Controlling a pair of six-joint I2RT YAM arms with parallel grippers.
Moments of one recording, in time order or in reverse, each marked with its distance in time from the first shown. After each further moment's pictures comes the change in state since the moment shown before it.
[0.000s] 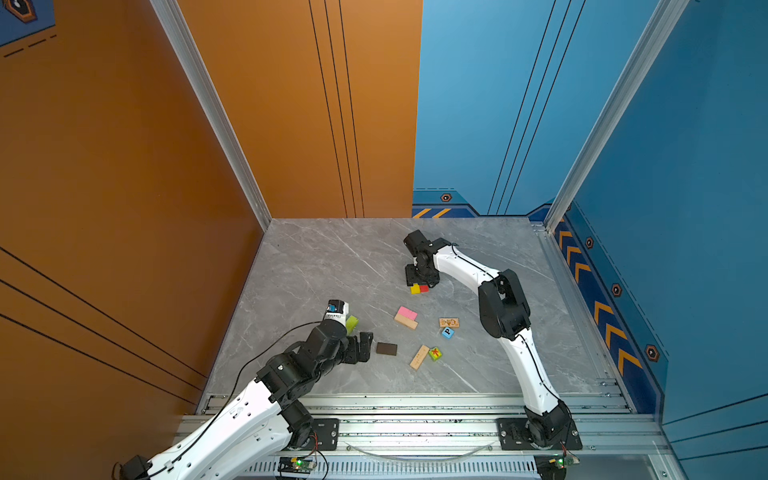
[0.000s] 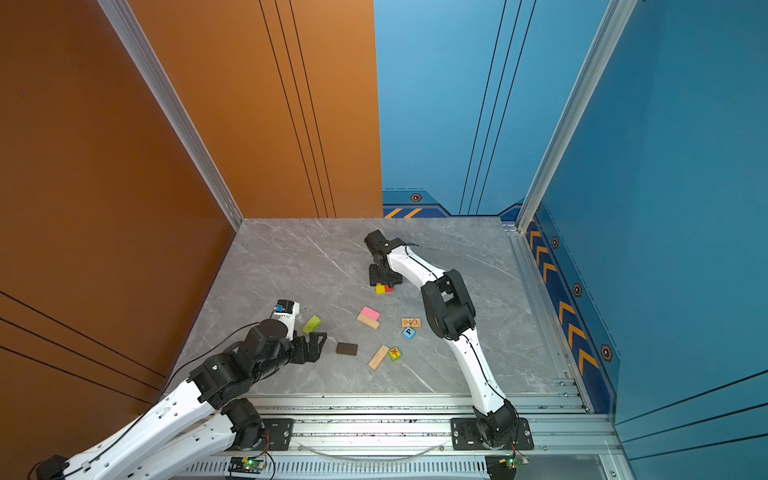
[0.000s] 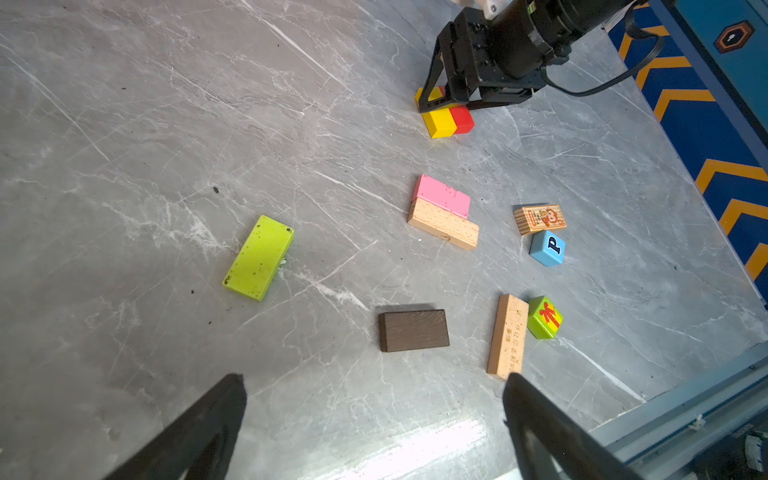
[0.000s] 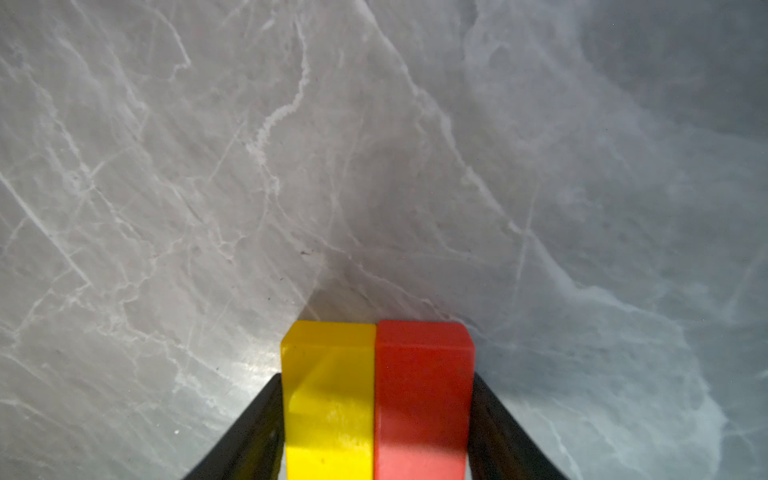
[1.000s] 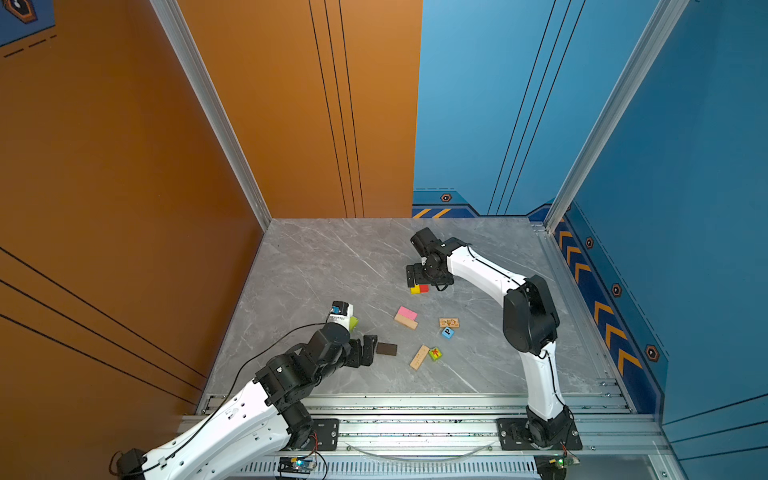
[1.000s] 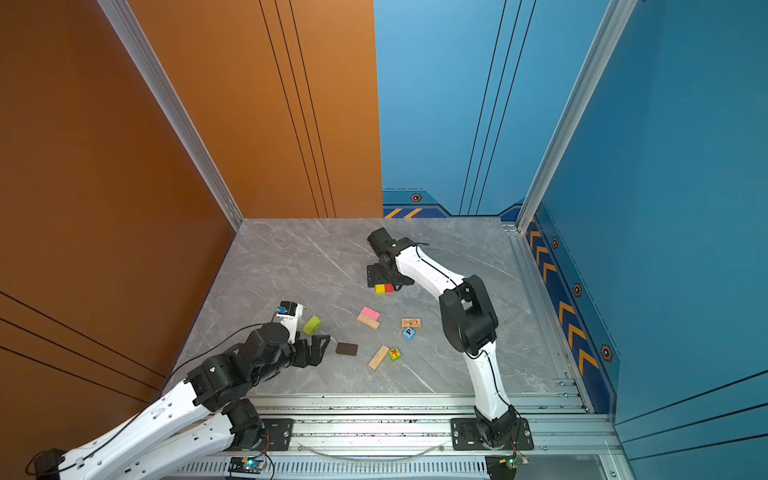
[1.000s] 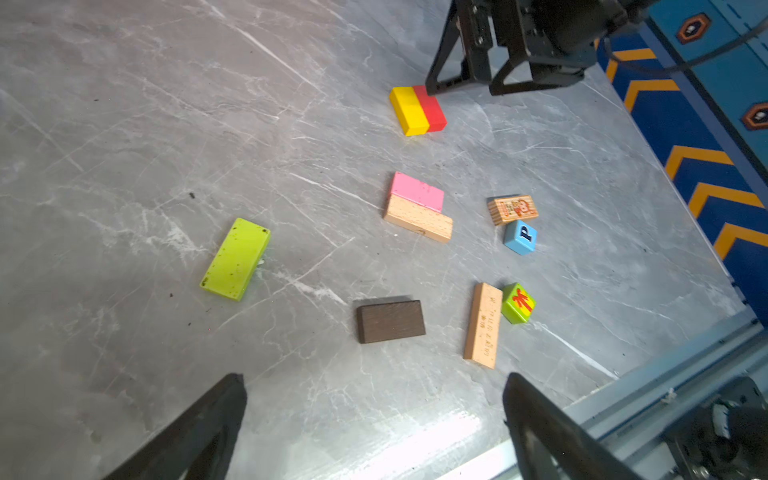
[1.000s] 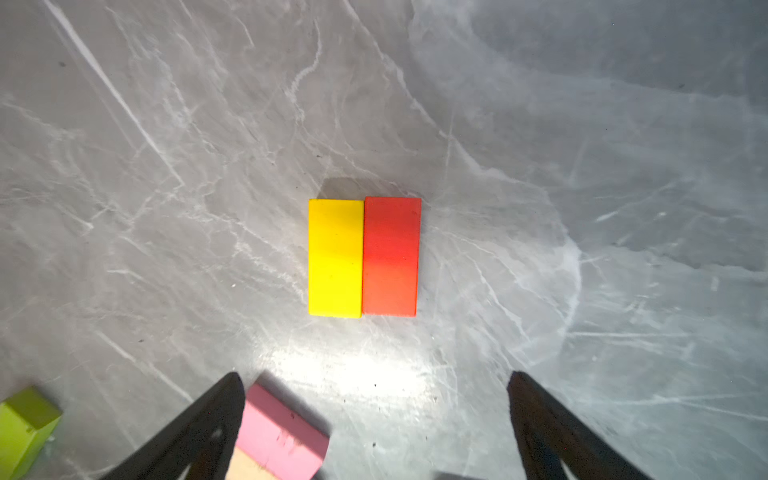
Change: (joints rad) left arm -0.136 -0.002 0.039 -0.025 -0.056 -0.026; right arm 0.023 -0.323 -0.266 0.019 0.040 0.032
